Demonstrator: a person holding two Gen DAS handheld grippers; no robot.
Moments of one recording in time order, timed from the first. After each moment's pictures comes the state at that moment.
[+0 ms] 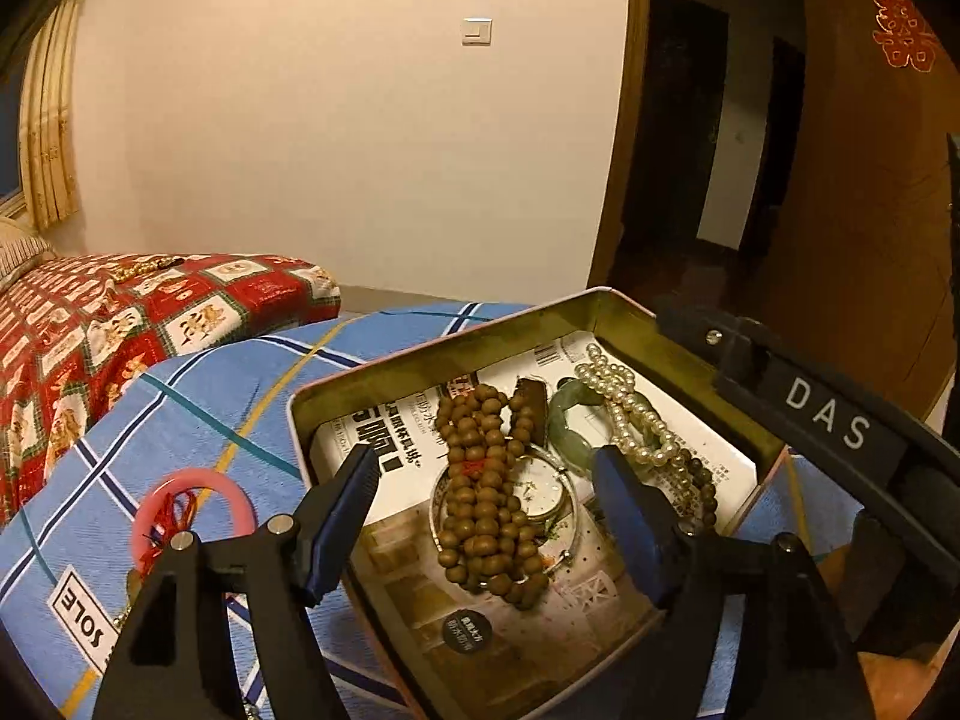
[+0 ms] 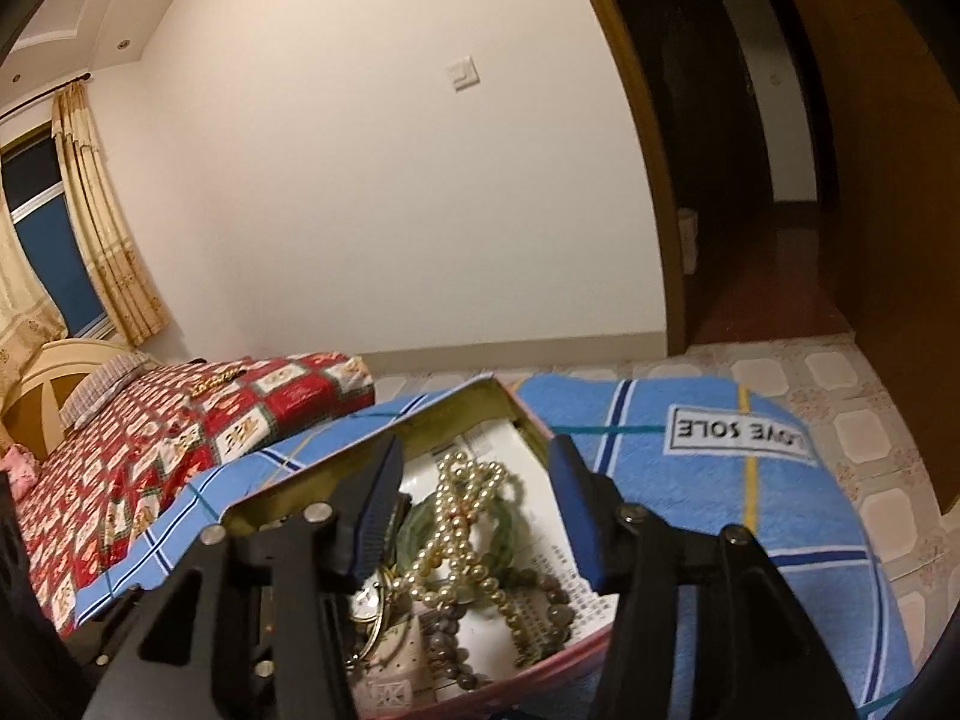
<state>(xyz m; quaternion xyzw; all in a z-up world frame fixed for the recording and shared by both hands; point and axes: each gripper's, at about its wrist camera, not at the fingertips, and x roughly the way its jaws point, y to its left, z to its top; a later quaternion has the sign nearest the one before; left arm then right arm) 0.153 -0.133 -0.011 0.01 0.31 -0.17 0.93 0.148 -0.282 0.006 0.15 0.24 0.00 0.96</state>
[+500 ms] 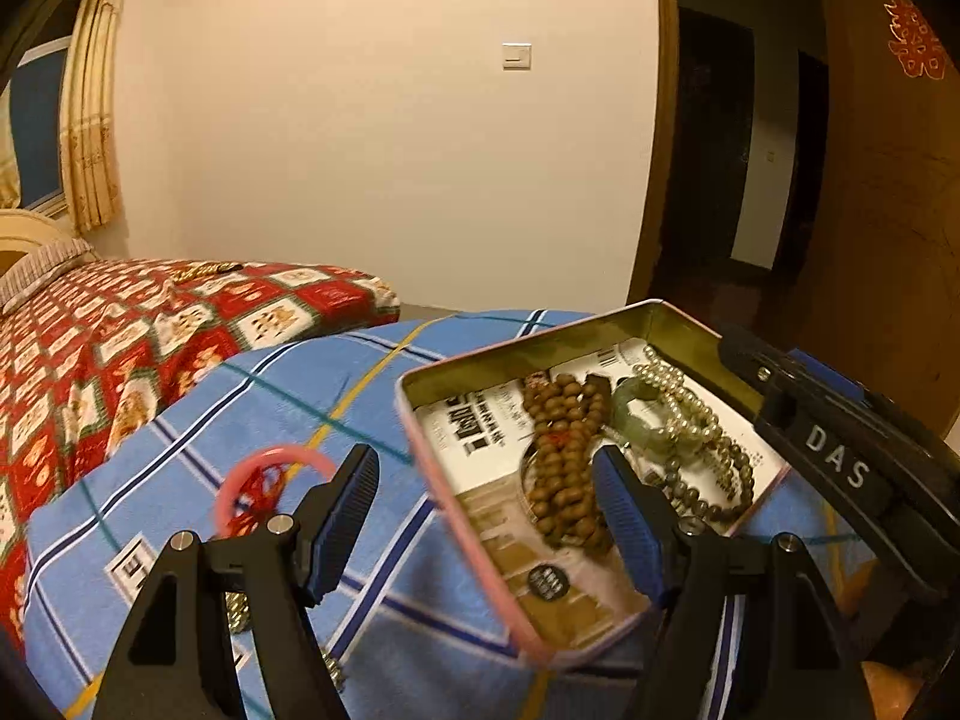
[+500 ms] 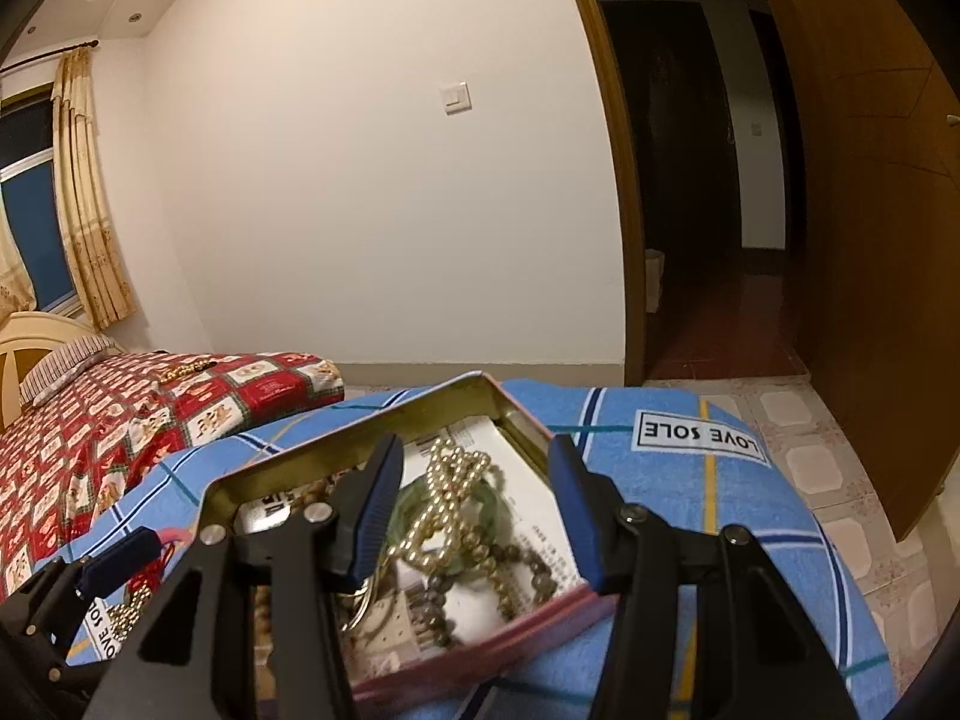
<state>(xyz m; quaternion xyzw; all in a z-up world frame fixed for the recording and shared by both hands) 0.129 -0.098 -0.008 0.01 0.29 -0.12 0.95 0.122 -0.257 0.007 0.09 0.22 -0.05 0.97</state>
